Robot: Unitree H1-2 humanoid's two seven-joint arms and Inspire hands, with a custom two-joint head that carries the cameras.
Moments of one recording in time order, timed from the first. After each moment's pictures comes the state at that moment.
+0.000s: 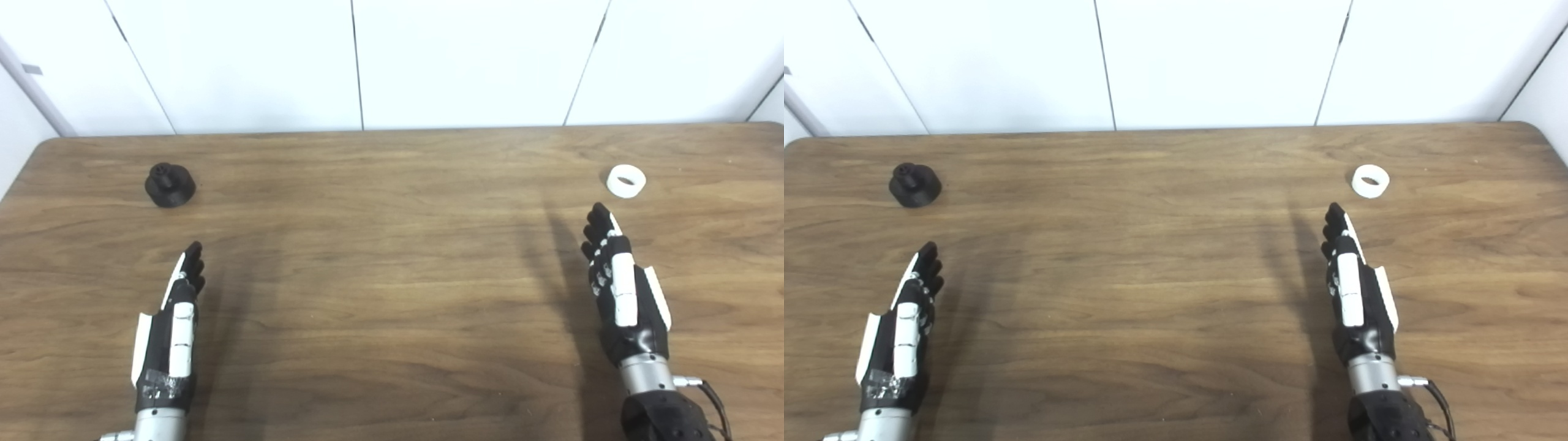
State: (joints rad) left arm 0.27 0.14 0.13 -0.22 -0.05 -0.18 -0.01; right arm 0.16 -0.05 -0.07 -0.29 0.07 0.08 0.01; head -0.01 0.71
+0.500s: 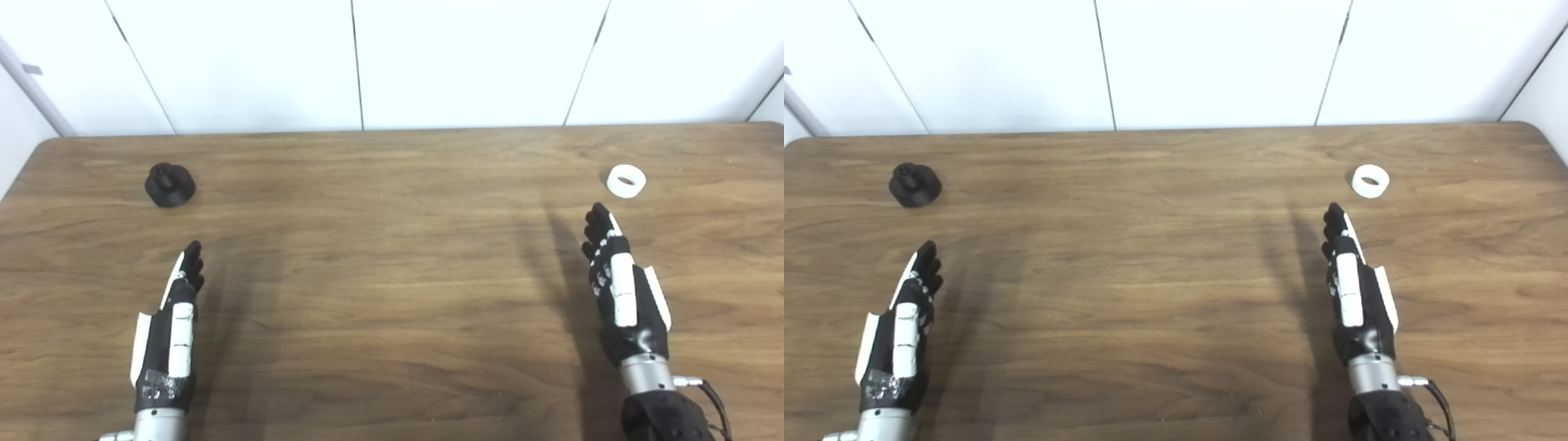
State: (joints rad) left arm 0.27 0.14 0.13 -0.22 -0.05 -0.19 -0.01; right arm 0.16 -0.05 -0.07 -0.29 0.06 0.08 0.01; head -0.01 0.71
